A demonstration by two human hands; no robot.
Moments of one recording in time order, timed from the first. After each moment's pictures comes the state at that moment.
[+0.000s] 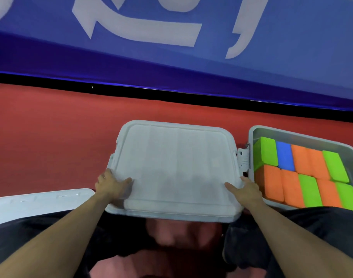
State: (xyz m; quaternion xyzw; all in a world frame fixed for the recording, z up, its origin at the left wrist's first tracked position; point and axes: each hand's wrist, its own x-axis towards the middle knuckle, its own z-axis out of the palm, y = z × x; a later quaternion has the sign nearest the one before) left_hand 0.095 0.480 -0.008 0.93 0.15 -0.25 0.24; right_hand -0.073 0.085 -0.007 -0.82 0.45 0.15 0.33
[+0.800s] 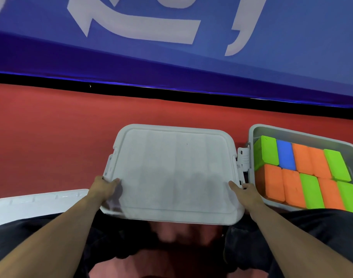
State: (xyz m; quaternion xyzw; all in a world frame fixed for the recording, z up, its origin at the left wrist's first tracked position) left_hand 0.113 0.506 -0.025 0.88 0.22 -0.25 0.34; right_hand -0.075 0.093 0.006 -0.70 0.49 0.07 0.52
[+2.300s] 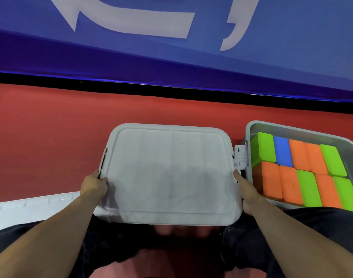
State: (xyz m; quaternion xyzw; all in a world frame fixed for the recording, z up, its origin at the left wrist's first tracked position) left_hand 0.128 0.500 -0.030 0.93 0.16 -0.18 0.29; right_hand -0.062 0.070 -0.033 -0.54 0.53 0.05 0.65
